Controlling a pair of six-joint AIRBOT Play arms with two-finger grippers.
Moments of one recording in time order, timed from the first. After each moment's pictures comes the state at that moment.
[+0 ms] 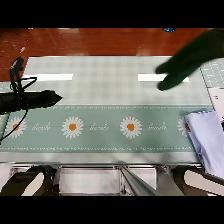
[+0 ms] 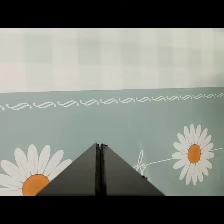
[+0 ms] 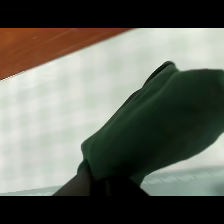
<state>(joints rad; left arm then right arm) 0.03 -0.82 0.79 0.97 -1.02 -1.40 -0.32 -1.30 2.02 -1.12 1.63 1.80</state>
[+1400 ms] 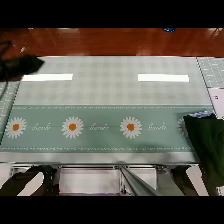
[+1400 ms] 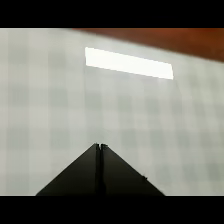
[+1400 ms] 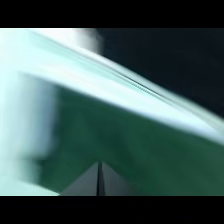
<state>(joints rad) 0.07 -0.98 1.16 0.97 -0.81 -1.35 -1.02 -0.86 1.16 -1.31 1.43 1.64</state>
